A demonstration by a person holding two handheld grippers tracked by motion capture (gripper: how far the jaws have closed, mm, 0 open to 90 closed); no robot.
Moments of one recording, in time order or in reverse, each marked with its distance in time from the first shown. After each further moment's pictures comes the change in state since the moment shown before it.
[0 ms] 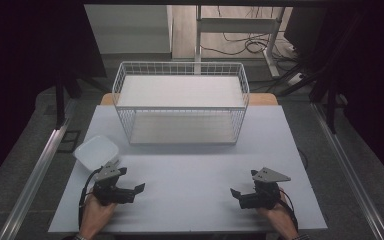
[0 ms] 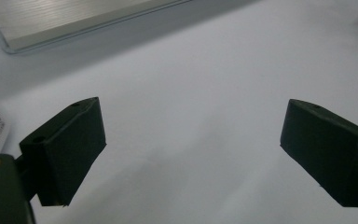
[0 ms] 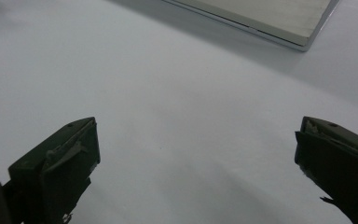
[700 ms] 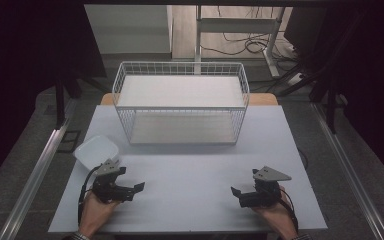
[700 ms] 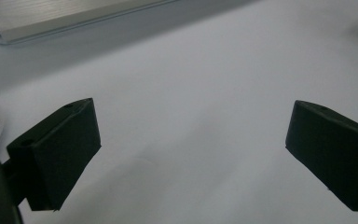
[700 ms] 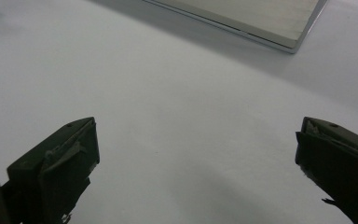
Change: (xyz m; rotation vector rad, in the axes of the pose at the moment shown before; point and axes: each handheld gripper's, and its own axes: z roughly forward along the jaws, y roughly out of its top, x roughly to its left) left arm 0.006 0.007 -0.002 0.028 -0.040 -0.048; right arm 0.001 0.005 -0.004 0.004 -0.030 0.016
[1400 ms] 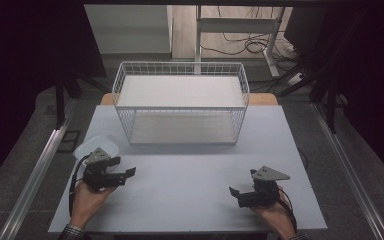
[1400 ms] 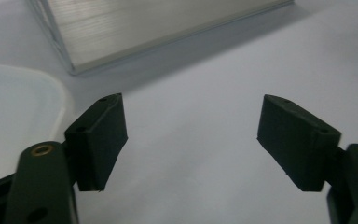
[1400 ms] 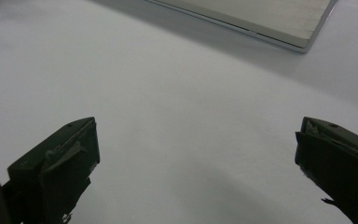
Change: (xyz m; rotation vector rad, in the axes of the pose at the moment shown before) left arm 0.021 0.028 -0.020 -0.009 0.091 -0.007; right arm 0.002 0.001 0.003 -0.001 0.028 0.018
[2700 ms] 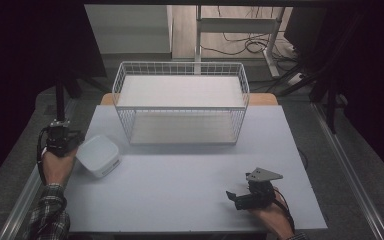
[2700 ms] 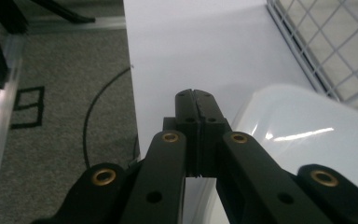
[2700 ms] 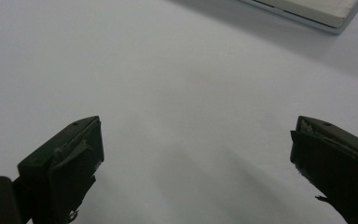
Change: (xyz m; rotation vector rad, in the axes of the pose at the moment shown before) left arm 0.158 0.013 -0.009 0.069 0.364 -0.228; right arm 0.006 -0.002 0.009 0.078 0.036 -0.024
